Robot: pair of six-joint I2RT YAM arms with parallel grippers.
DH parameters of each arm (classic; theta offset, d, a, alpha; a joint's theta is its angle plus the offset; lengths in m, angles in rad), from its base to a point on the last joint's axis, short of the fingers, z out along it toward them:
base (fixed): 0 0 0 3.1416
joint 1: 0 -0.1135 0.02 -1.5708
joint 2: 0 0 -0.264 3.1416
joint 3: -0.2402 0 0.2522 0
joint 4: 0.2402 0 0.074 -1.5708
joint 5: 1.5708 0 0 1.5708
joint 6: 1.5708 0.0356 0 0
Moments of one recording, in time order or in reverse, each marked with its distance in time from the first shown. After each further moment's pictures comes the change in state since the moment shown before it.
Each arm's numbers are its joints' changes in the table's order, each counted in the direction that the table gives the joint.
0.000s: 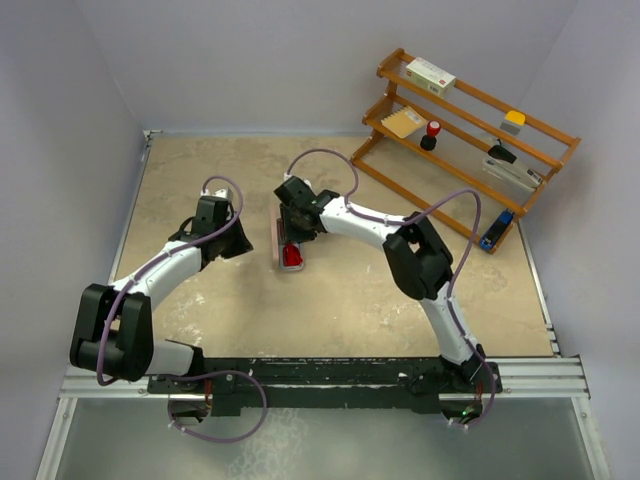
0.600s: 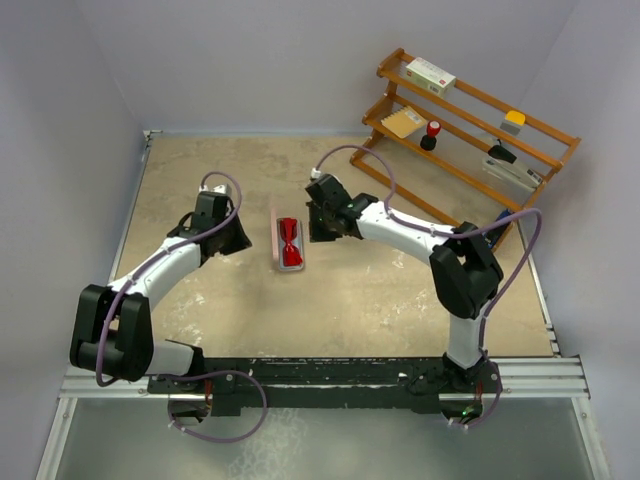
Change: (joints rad) left arm 0.000 0.000 -0.034 0.049 -0.021 0.000; right arm 0.040 0.324 0.283 -0.071 -0.034 -0.020
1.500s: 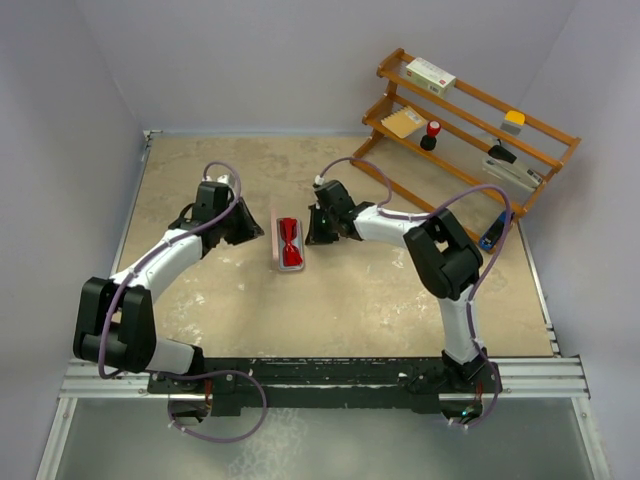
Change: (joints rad) left arm 0.000 -0.043 -0.085 -0.022 0.103 -0.060; right arm 0.103 -0.163 0.133 -0.320 -0.204 0.003
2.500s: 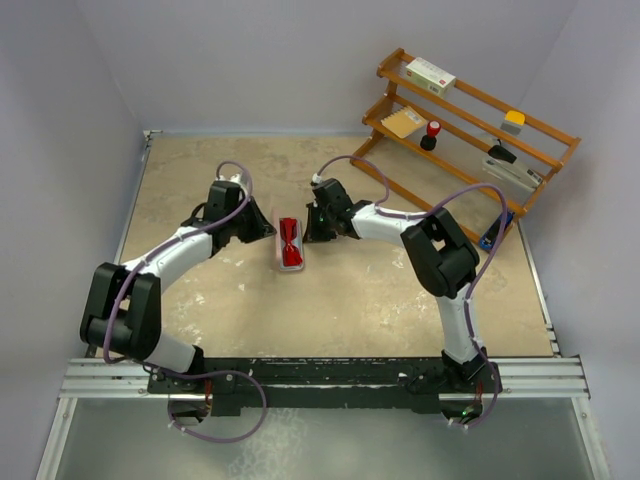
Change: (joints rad) left arm 0.056 -0.074 0.000 -0.129 0.062 -0.072; right arm 0.000 -0.029 -0.039 -0.005 -0.002 -0.006
